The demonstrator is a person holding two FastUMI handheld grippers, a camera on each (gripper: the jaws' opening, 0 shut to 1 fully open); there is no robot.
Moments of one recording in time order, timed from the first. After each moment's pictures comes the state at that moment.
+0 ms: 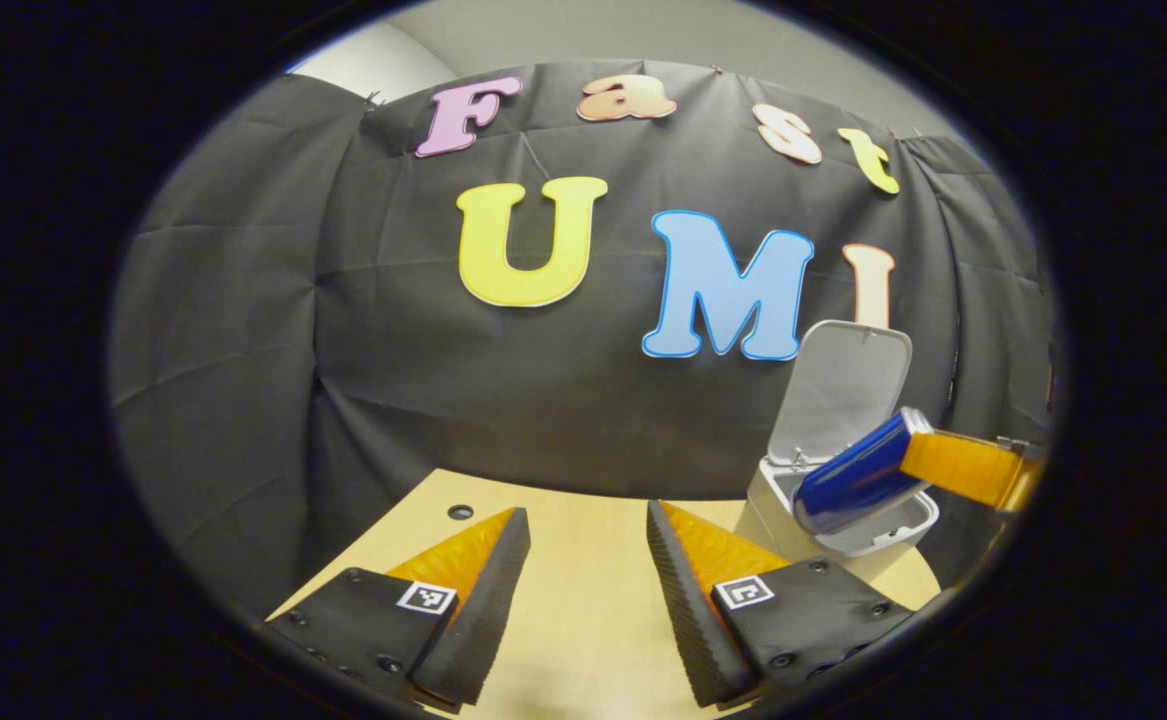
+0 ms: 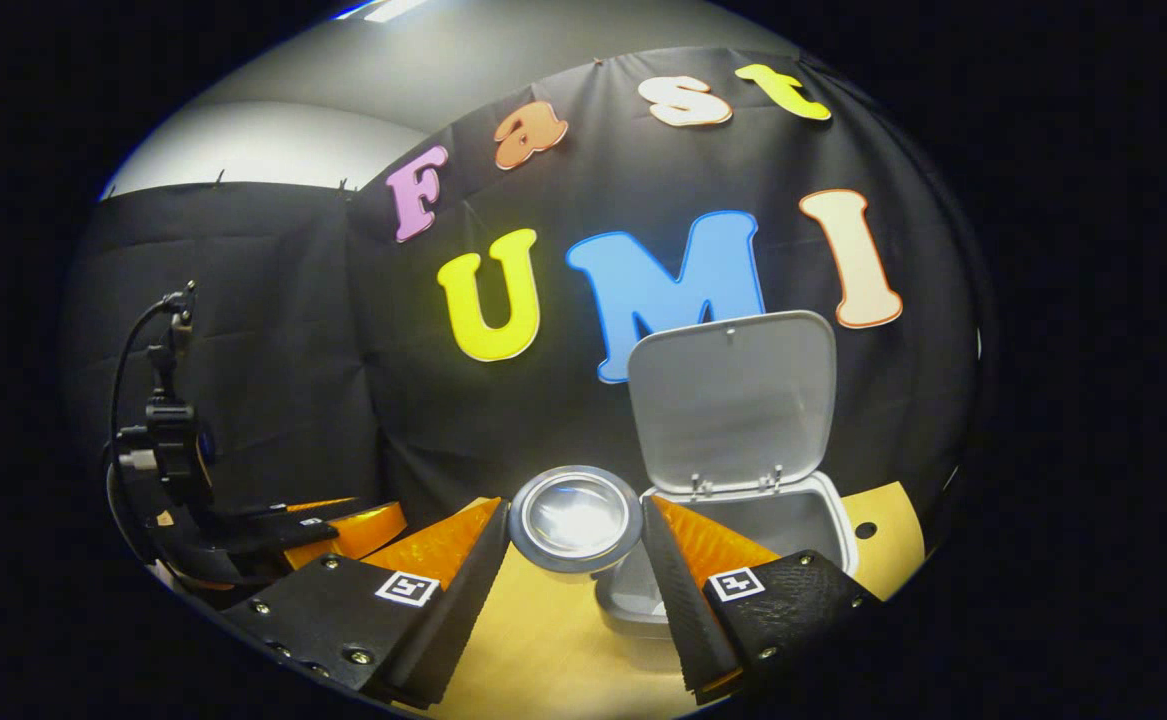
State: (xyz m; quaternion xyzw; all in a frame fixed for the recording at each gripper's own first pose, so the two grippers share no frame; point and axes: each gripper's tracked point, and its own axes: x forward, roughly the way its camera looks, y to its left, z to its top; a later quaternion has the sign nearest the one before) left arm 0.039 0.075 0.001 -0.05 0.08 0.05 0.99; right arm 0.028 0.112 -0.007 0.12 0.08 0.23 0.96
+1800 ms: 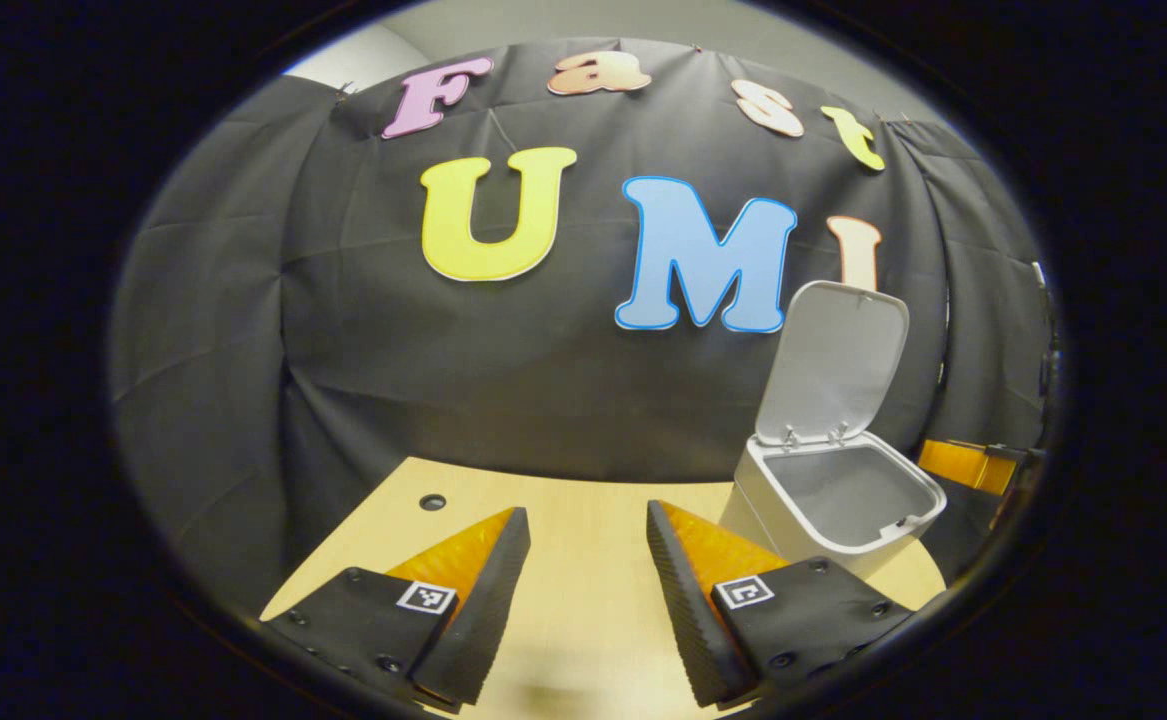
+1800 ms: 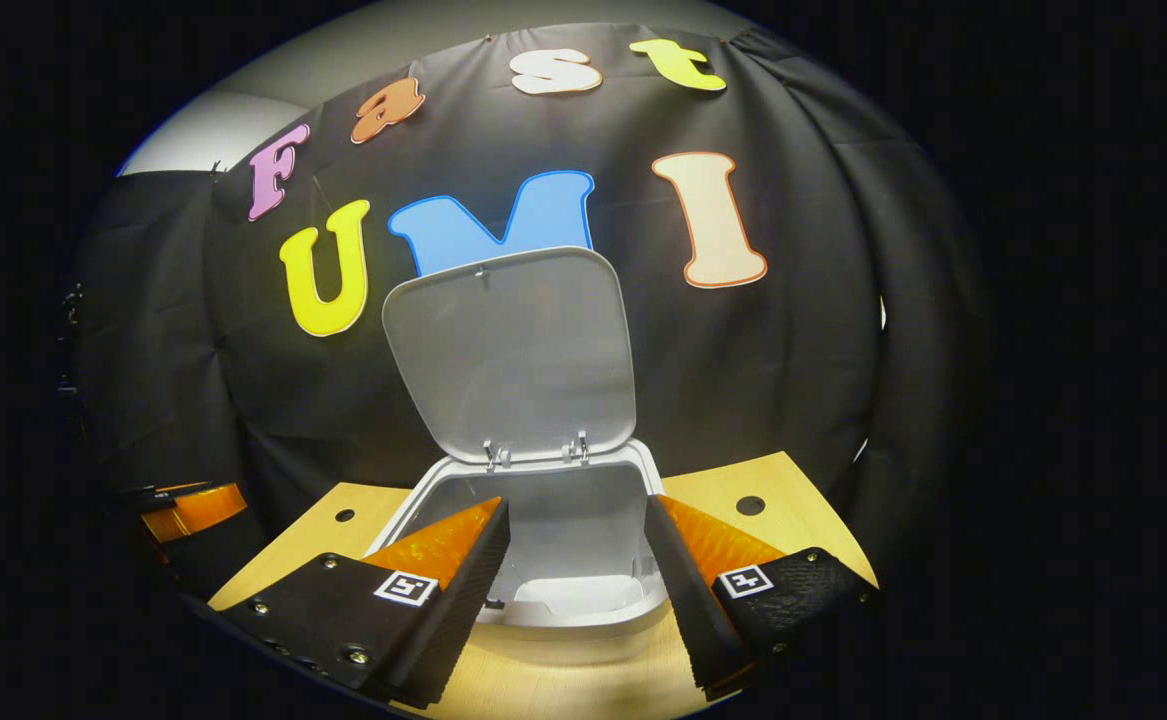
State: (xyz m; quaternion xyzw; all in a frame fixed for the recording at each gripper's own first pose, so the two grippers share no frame) left arm 0.076 0.047 -0.028 -0.04 0.11 0.01 0.99; right arm 0.078 0.001 -0.078 0.11 0.14 0.08 0.98
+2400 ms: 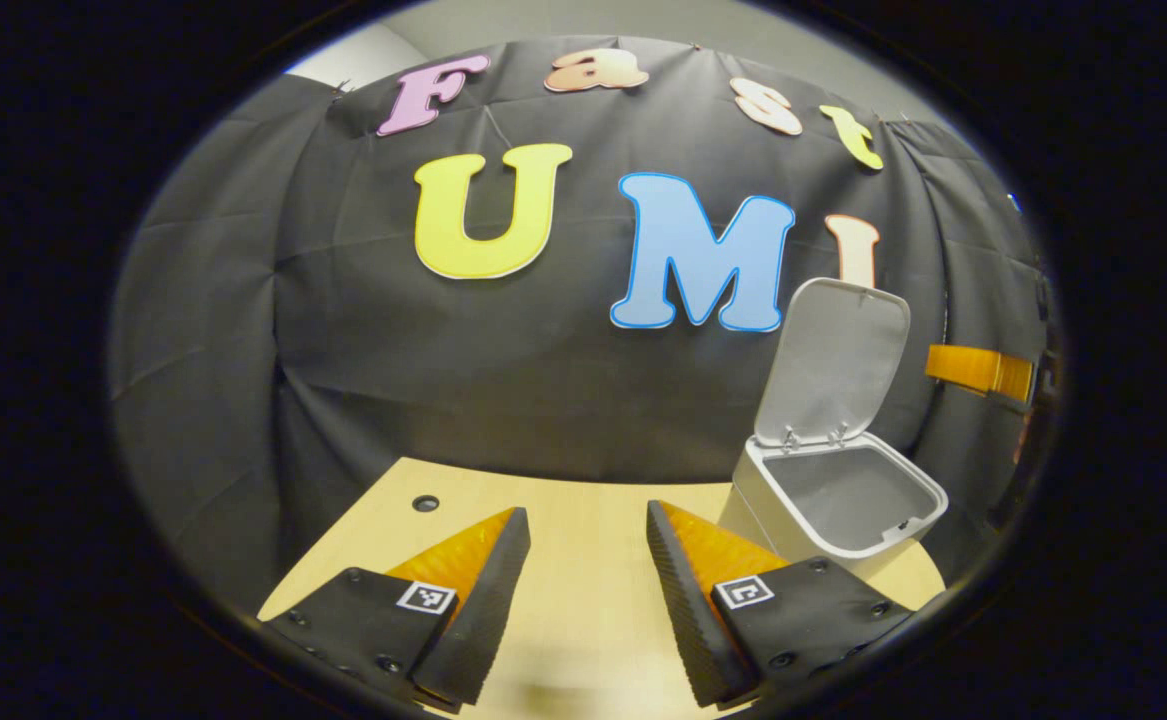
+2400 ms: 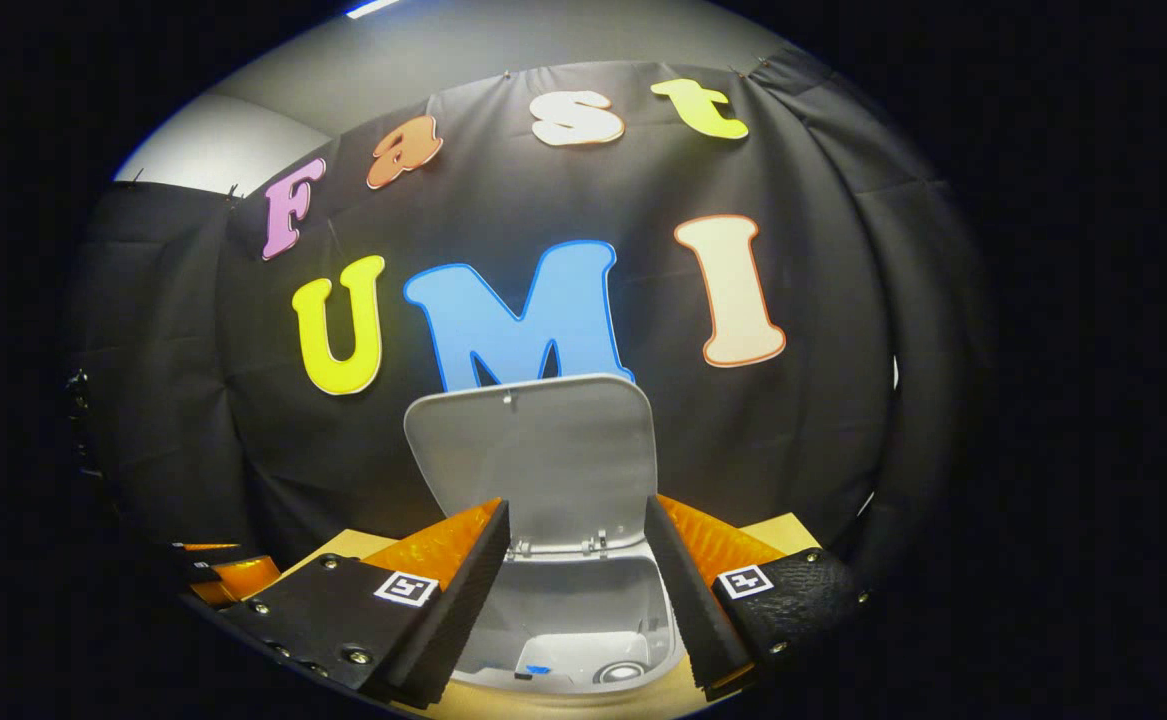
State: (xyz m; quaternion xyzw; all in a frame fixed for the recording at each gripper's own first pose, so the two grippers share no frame) left arm 0.087 0.045 -0.030 -0.04 0.11 0.01 0.99; right arm 0.112 0.006 0.008 0.10 0.05 0.09 0.99
